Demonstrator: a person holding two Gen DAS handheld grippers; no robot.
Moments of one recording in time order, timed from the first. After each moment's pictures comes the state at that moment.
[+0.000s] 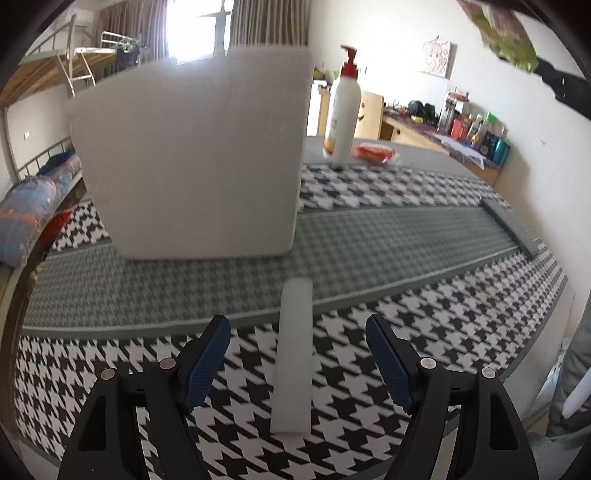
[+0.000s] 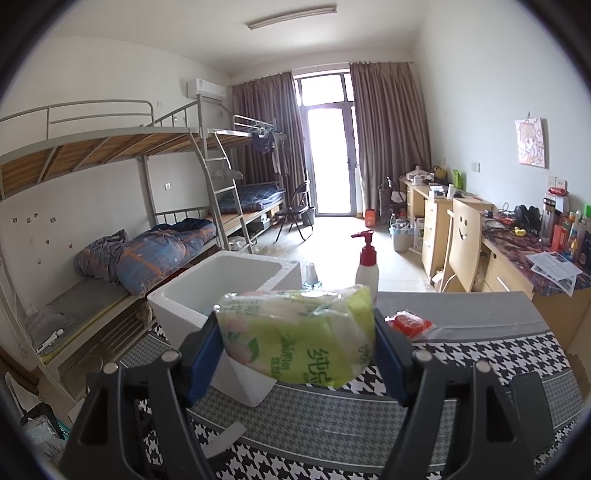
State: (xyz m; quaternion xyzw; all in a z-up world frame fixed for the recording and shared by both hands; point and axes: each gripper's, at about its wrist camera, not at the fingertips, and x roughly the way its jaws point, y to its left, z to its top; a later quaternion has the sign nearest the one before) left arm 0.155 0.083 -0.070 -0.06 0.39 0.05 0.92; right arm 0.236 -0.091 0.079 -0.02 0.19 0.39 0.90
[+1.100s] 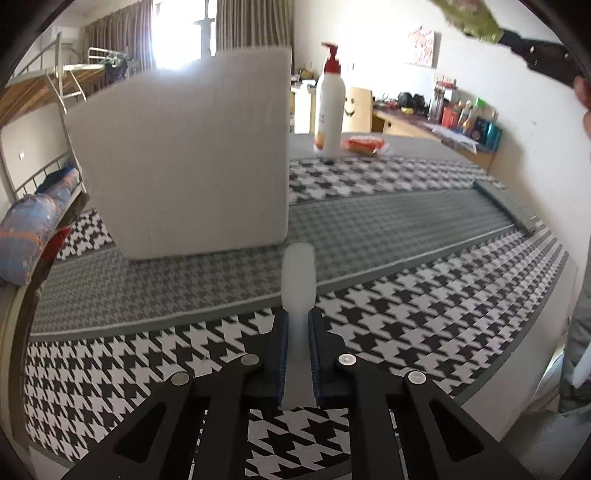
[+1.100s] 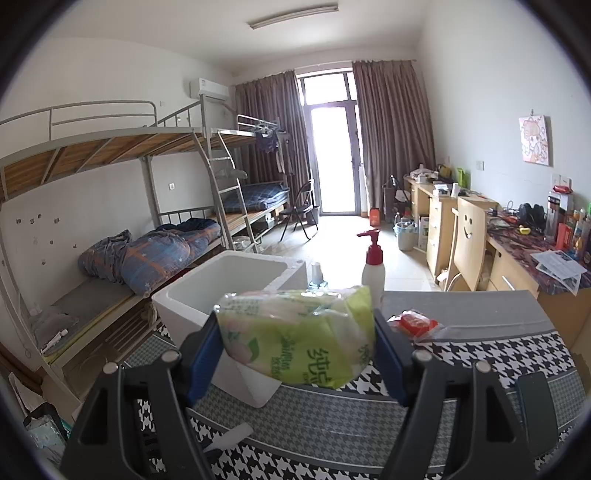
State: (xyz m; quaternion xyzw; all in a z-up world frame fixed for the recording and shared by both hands) left arm 0.140 0.076 -0.067 -0.03 0.38 0.04 0.92; right arm 0.235 -0.087 0.076 -0.02 0.19 0.40 0.90
